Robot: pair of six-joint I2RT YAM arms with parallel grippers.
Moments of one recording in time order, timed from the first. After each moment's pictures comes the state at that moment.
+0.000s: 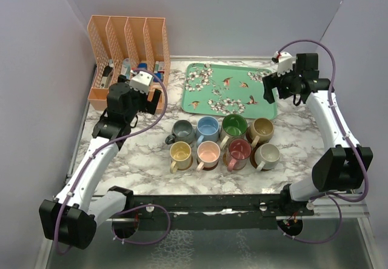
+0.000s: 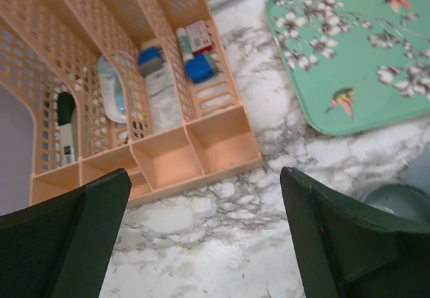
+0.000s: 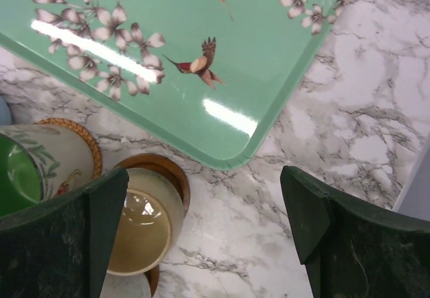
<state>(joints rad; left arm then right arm) -0.27 1.03 0.93 -0.23 0.00 0.24 0.01 1.49 1.40 -0.69 -0.26 -0.38</state>
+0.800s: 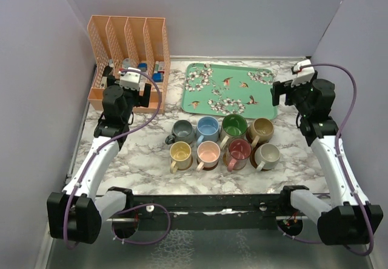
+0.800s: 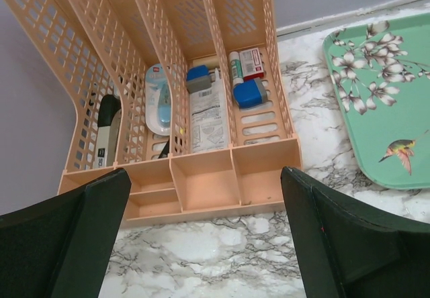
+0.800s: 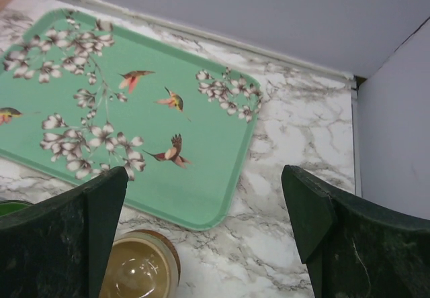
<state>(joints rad) -0.15 1.08 0.80 0.11 -0.07 0.19 0.01 1.06 0.94 -0.12 -0.15 -0.23</state>
